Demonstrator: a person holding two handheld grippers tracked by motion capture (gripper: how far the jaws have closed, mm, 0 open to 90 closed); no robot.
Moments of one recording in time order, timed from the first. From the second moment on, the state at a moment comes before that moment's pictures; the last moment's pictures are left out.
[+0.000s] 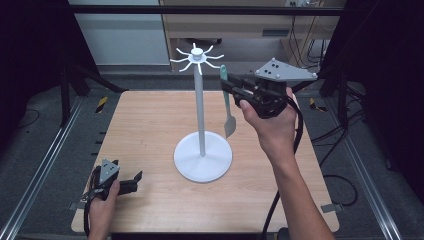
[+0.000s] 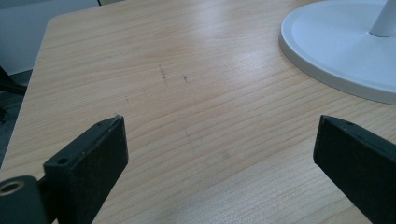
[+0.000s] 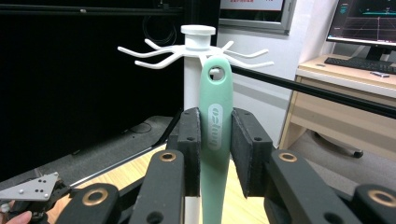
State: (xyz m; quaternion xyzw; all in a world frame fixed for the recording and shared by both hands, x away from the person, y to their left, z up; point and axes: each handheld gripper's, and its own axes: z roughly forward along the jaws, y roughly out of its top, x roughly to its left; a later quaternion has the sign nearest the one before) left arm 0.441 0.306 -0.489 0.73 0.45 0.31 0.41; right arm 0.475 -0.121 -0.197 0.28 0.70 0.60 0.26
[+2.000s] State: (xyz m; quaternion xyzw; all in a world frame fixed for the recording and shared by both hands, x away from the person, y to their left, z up) left arm 0.442 0.305 -0.490 0.73 0.45 0.31 0.41; right arm 0.490 -0.105 -0.199 0.28 0.72 0.59 0.26
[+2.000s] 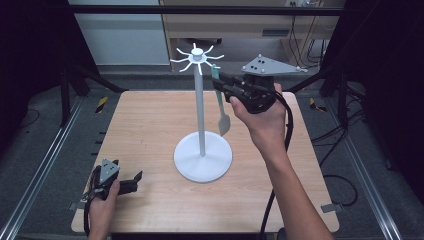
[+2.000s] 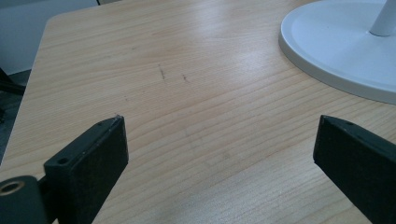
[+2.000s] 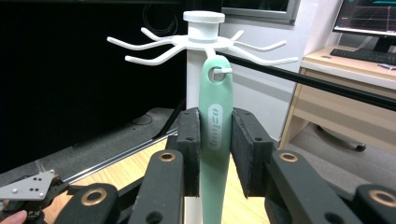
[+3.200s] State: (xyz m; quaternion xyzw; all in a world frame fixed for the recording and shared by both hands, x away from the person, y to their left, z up) left arm 0.444 0.314 -0.489 0.73 0.46 0.31 0.41; right arm 0.490 -0.163 -0.238 0.36 0.72 0.53 0.28
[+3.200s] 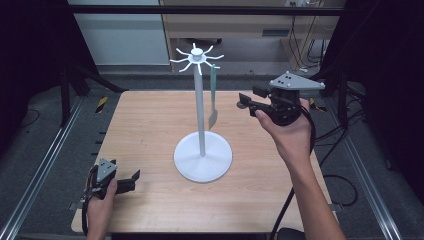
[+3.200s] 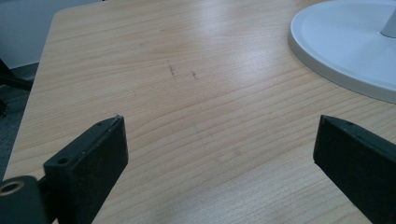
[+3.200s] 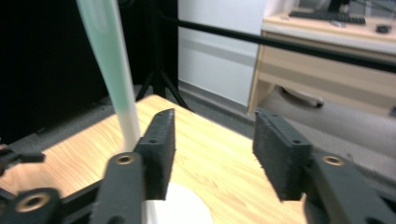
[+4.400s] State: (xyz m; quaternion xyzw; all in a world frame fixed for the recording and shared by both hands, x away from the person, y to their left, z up) left arm 0.445 0.317 -0.491 0.73 0.46 0.31 0.40; right arm 0.484 -0.212 -0.406 0.49 0.67 0.48 0.28
